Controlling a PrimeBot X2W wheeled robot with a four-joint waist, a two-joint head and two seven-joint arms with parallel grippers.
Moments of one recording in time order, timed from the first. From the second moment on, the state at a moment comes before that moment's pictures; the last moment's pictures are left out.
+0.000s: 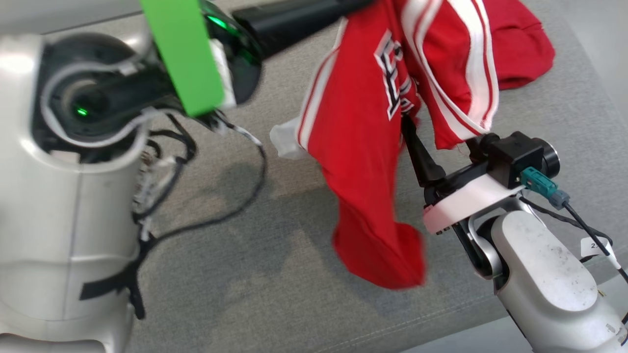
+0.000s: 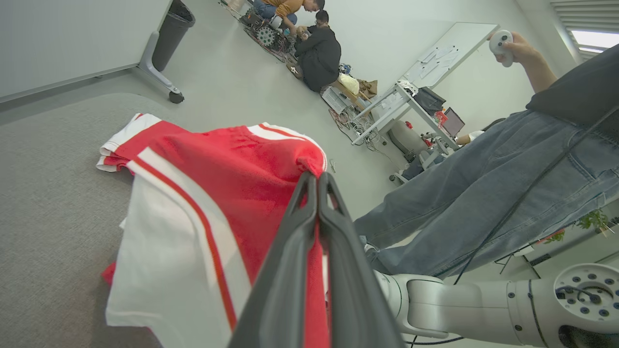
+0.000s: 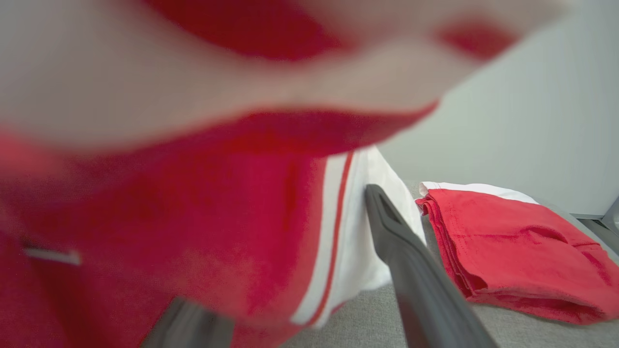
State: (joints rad) left arm -0.94 0.02 -0.28 -0.14 -1.37 0.03 1.00; right arm -0.38 -0.22 0.51 0.11 0.31 -0.06 -0.21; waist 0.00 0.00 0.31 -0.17
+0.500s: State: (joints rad) left arm -0.76 0.38 -0.23 0.16 -0.92 0.10 0.90; right arm -0.36 -0.19 0.57 0.11 0.32 -0.04 -0.21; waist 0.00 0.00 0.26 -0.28
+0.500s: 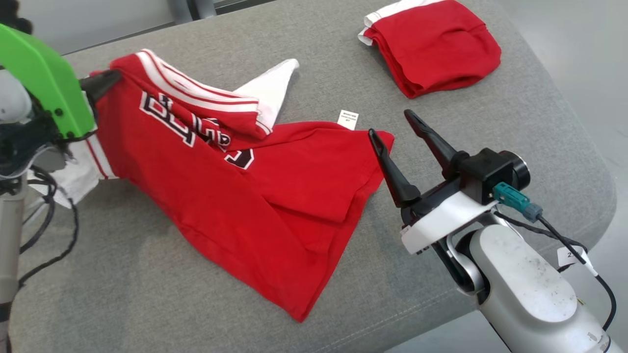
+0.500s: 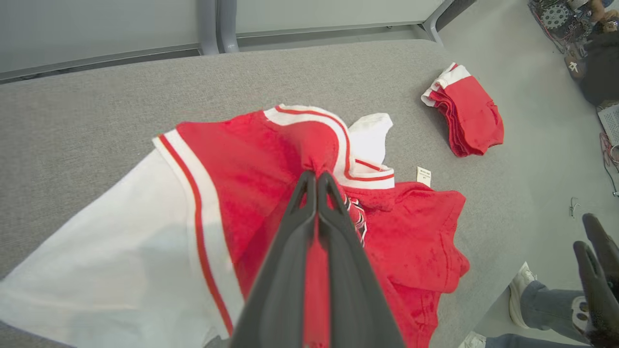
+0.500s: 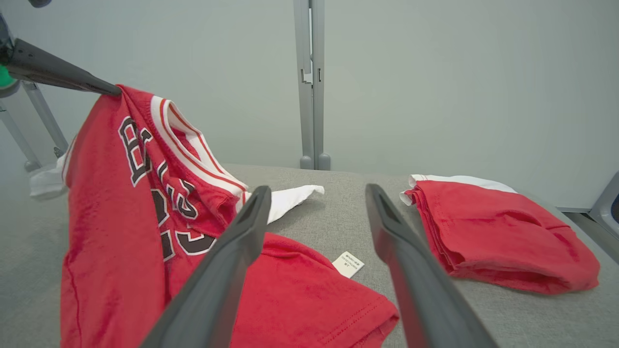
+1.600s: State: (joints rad) left arm -0.79 0.35 -0.45 0.30 -0.54 0.05 0.50; right arm -0.64 -0.36 0.73 0.31 0.17 0.11 -0.03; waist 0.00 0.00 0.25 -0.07
